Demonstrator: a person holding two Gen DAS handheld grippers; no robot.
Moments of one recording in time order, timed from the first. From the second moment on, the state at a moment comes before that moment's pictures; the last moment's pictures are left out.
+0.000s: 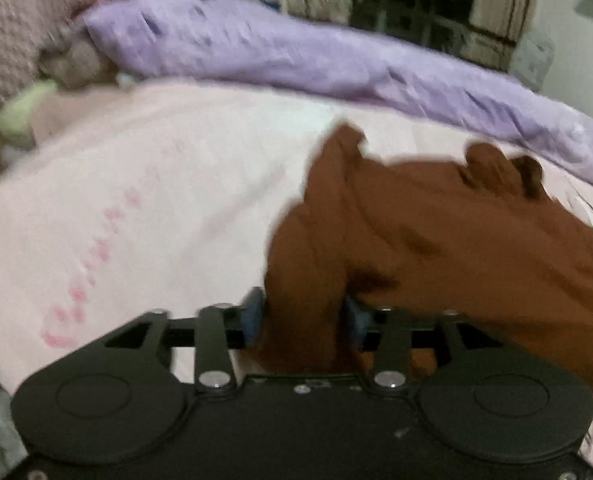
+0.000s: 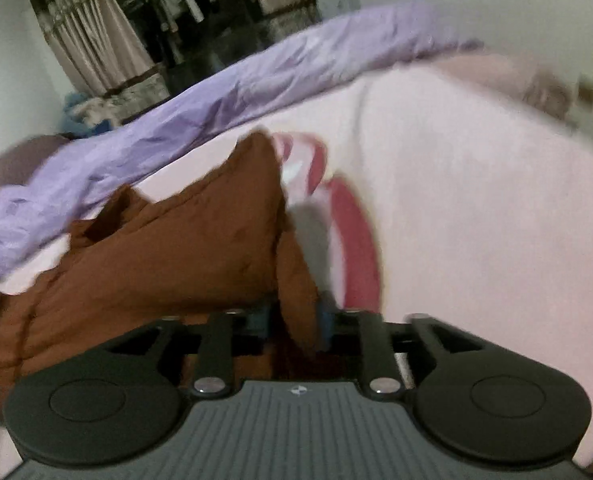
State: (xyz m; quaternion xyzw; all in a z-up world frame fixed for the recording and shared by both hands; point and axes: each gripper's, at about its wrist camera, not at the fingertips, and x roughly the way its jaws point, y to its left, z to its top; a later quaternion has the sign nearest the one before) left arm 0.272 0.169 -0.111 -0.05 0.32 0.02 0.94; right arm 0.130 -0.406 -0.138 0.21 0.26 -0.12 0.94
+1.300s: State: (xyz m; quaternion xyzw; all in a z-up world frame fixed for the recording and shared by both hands) left arm 0.342 0.110 -0.072 0.02 0.18 -0.12 0.98; right arm 0.252 -0.314 -0.086 0.09 0.21 -0.11 0.97
